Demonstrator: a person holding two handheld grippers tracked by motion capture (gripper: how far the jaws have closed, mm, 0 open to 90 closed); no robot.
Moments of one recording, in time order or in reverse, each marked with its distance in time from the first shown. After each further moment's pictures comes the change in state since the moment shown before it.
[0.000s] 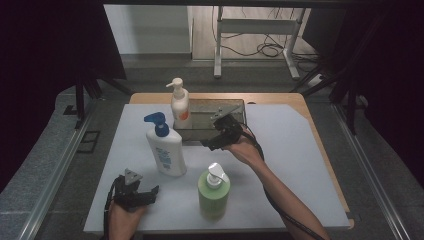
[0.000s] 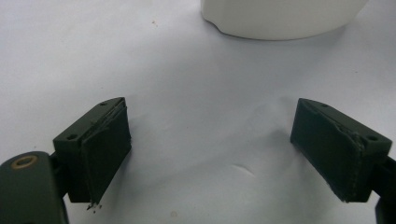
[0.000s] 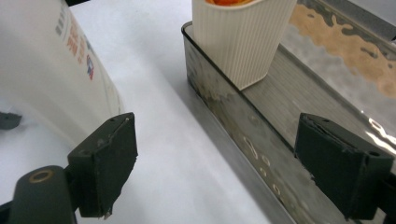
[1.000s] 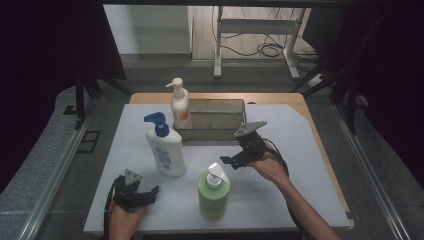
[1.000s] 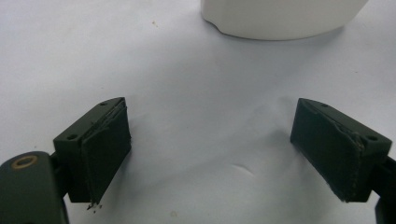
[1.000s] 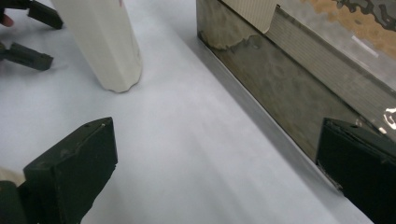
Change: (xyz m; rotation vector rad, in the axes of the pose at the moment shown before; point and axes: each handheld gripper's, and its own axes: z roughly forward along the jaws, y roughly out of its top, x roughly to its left) left arm 0.000 0.000 0.000 -0.001 -0.001 0.002; right arm 0.003 -0.062 -0.049 -0.023 0.027 -0.009
